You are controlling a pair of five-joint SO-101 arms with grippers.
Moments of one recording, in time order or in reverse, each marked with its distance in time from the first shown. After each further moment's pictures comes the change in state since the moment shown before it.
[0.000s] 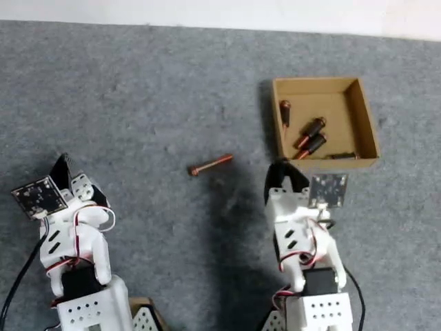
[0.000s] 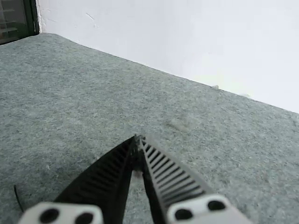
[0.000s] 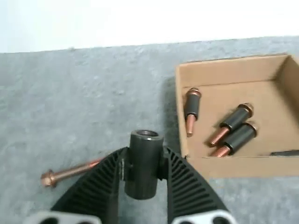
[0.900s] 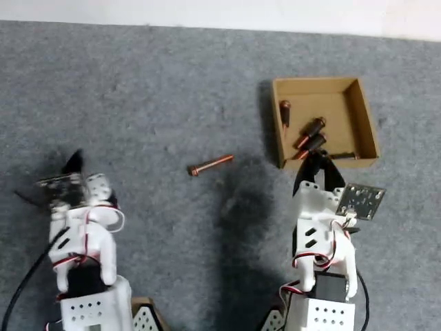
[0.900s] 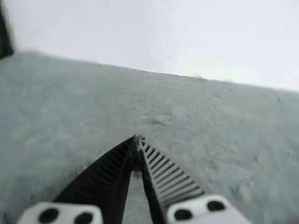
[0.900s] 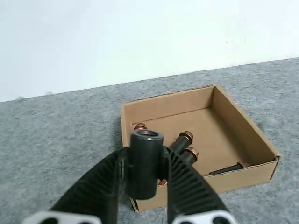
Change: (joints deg) left arm 8.4 0.0 0.0 0.2 -11.1; right arm 12.5 -6.2 0.4 -0.1 0.0
